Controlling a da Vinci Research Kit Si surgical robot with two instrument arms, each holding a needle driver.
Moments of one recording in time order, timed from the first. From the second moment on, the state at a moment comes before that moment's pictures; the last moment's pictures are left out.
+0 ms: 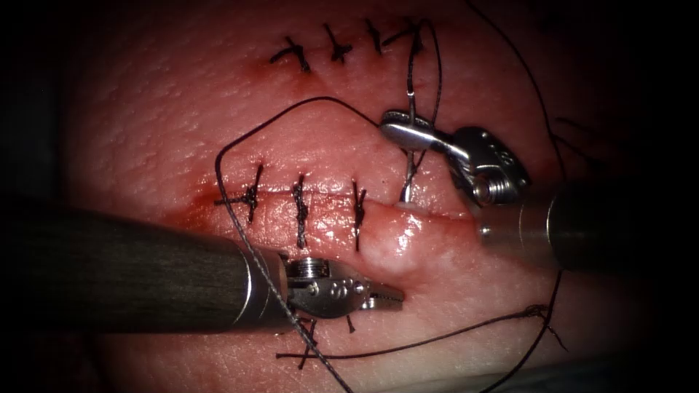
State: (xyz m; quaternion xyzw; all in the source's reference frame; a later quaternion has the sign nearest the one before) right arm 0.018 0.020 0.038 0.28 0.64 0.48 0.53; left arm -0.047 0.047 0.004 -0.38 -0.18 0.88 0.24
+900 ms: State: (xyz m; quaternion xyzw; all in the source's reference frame) right arm 0.020 0.018 0.037 0.43 0.56 0.53 0.46; left arm -0.046 0.047 0.004 -0.38 -0.17 0.88 0.23
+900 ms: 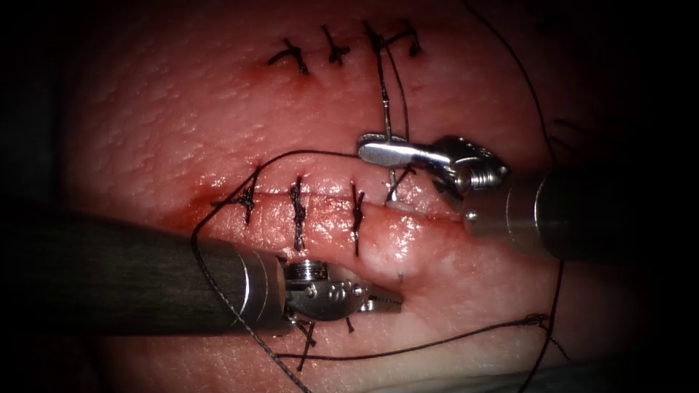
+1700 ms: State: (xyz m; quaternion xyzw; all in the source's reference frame) right arm 0.020 0.011 0.035 0.50 0.42 0.58 0.50; left arm -0.046 0.048 0.004 -0.39 -0.17 0.87 0.24
